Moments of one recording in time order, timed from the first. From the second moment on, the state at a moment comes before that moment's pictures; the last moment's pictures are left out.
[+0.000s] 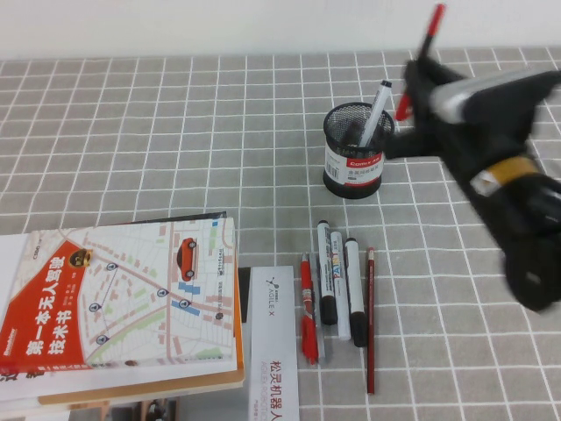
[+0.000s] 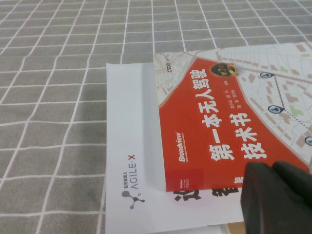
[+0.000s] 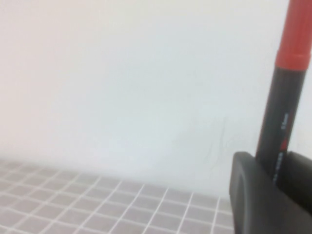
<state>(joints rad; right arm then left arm) 0.51 1.69 -0.81 0.12 -0.99 -0.05 -0.07 -0.01 0.02 0.00 0.39 0.07</state>
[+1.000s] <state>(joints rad) 0.49 1.93 -1.14 0.12 -0.73 -0.05 -0.07 -0.01 0.02 0.00 0.39 0.07</state>
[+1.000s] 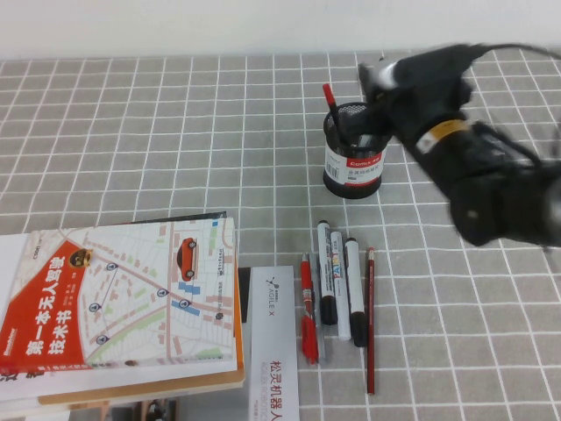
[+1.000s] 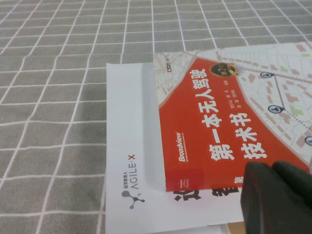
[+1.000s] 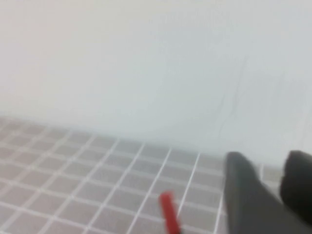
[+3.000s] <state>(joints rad) 0.04 0.13 0.03 -0.27 -0.01 0.35 -0.07 -0.01 0.02 0.00 0.39 0.07</state>
